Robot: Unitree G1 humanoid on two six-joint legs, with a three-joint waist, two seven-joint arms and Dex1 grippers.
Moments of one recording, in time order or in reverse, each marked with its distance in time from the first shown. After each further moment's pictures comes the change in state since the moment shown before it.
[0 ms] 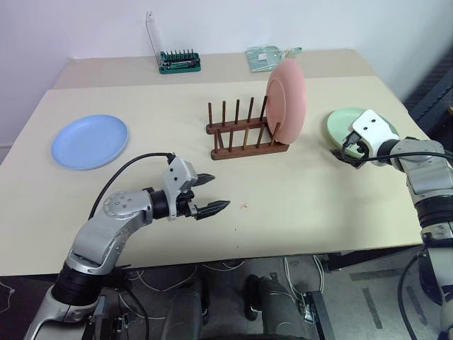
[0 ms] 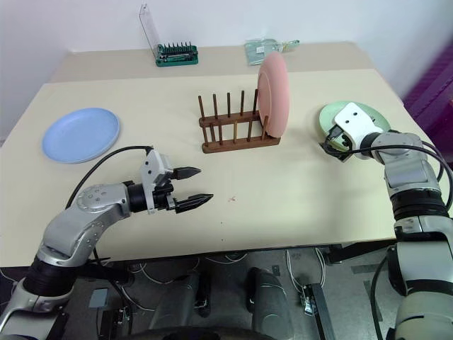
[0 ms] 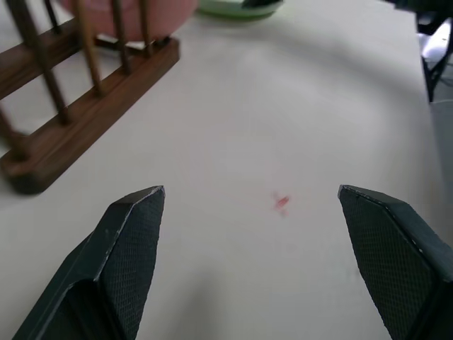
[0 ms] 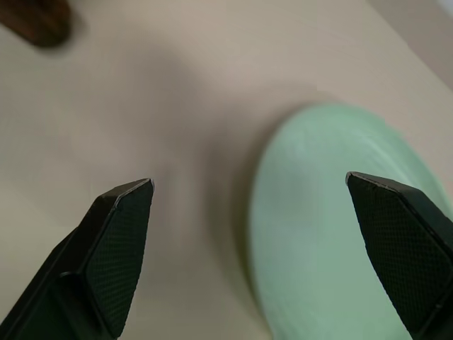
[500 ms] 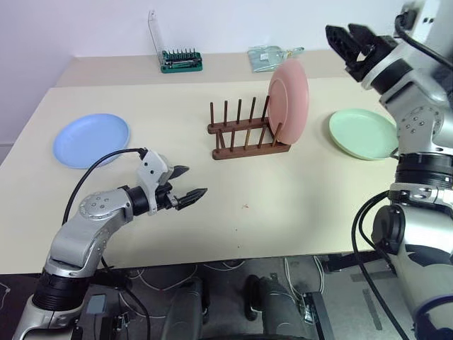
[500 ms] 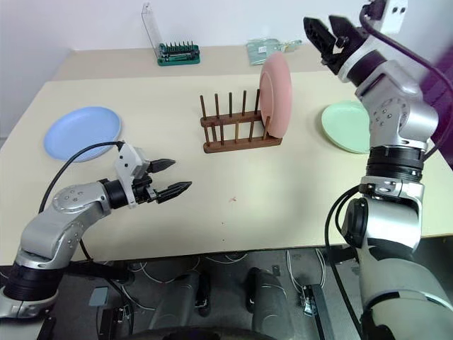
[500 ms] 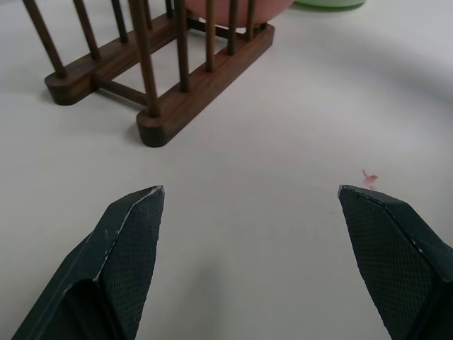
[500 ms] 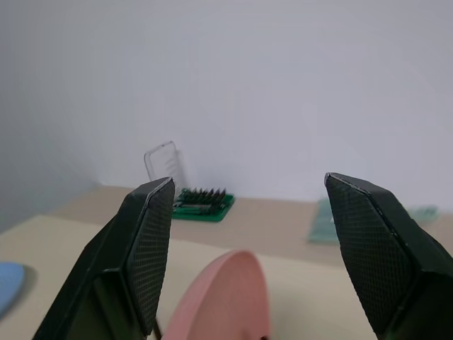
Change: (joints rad) left arm 0.059 0.061 0.144 0.015 -0.008 0.000 0.076; right arm -0.256 0.202 -0.371 -0.310 0.541 0.333 -0.065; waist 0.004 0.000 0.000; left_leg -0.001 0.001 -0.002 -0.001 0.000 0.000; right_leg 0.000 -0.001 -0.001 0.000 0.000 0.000
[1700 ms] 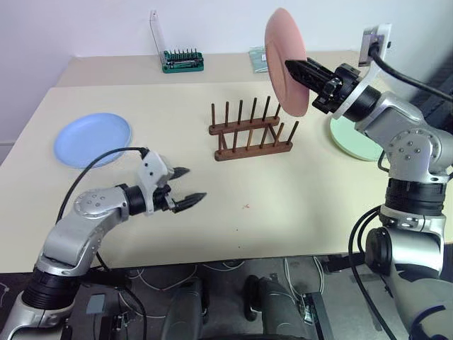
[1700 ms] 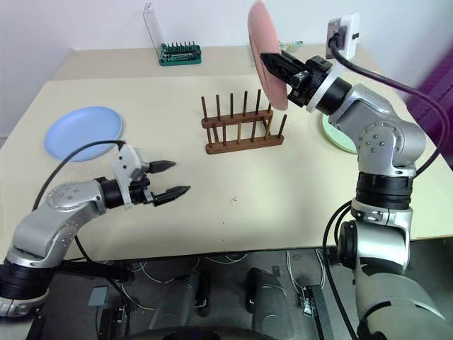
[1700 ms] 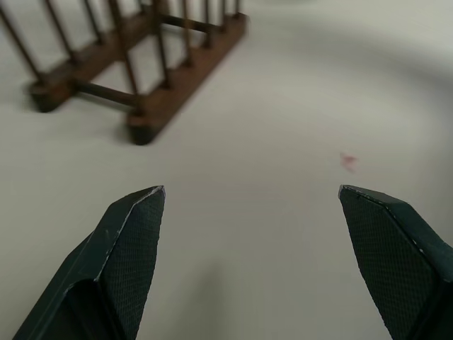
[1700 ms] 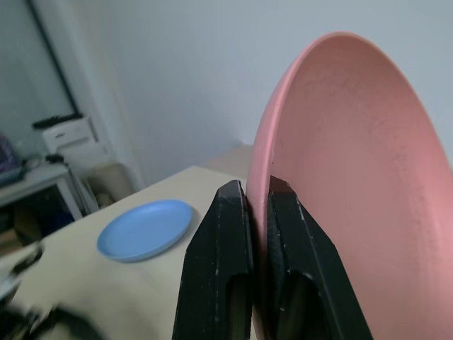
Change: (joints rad) left arm -0.004 0.069 -0.033 -0.015 -0.025 -0.019 -0.055; right arm 0.124 0.123 0.001 -0.294 0.303 0.354 0.017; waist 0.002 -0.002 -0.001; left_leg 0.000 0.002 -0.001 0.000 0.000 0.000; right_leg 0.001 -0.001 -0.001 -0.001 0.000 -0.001
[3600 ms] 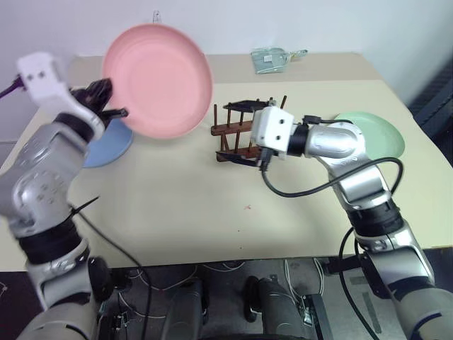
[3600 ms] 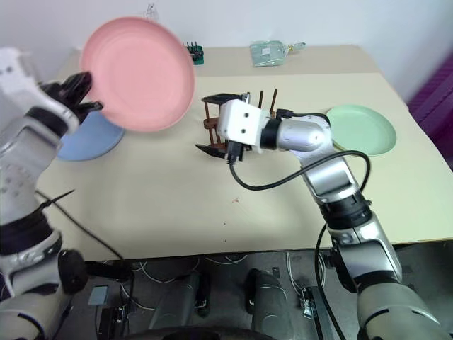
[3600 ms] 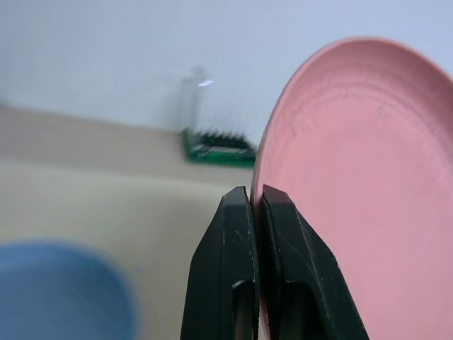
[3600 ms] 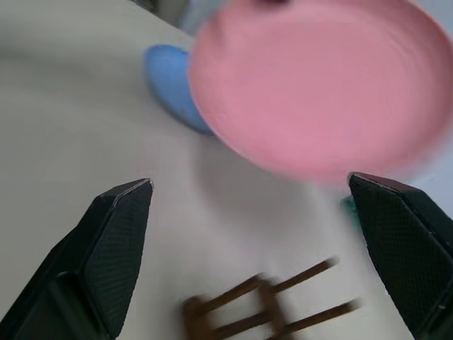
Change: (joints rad) left arm -0.504 -0.227 0.421 0.109 -0.185 0.357 0.796; right arm 0.073 0.032 0.539 -0.130 -0.792 -0.814 0.207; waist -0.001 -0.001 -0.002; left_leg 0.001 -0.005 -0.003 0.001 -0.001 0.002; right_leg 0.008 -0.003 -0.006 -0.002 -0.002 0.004
